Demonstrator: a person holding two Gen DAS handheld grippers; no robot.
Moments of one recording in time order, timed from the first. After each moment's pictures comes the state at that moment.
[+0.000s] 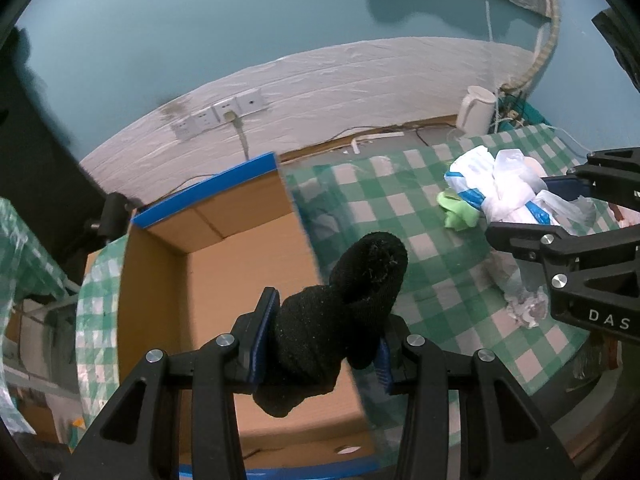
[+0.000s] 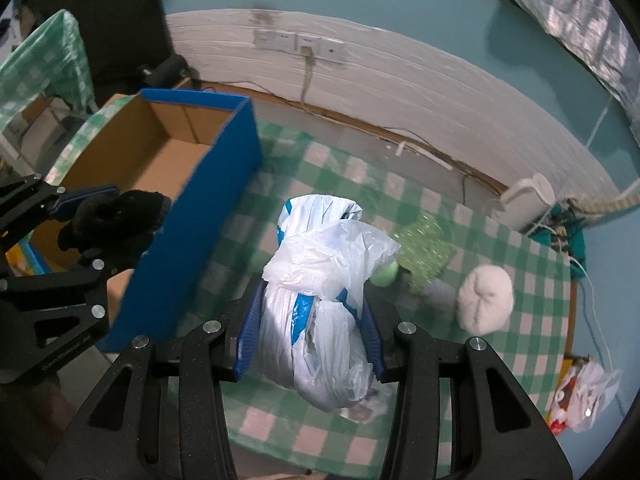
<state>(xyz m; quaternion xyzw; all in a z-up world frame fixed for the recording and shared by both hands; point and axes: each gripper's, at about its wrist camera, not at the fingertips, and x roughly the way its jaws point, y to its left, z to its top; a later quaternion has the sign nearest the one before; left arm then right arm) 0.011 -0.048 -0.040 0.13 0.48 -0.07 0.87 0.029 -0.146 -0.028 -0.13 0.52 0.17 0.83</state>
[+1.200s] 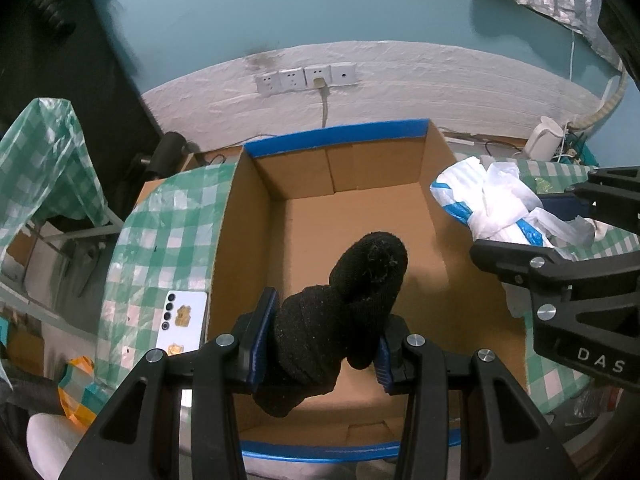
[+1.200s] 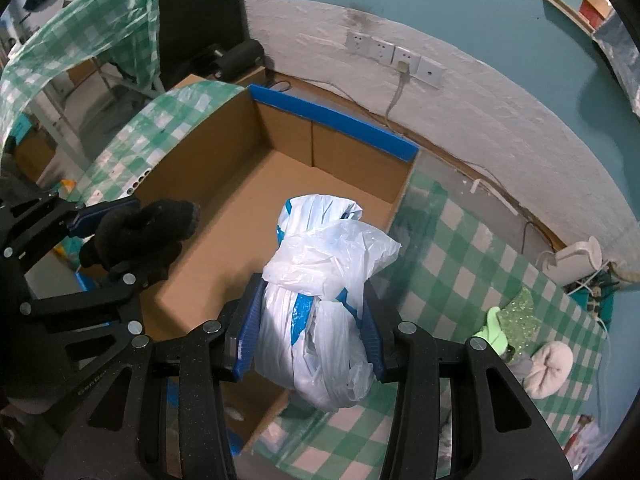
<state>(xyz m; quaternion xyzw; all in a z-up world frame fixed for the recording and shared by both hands) 0.002 0.086 -0.047 0.05 0.49 0.03 0.87 0.039 0.000 -0.034 -0.16 0.52 0.26 0.80</state>
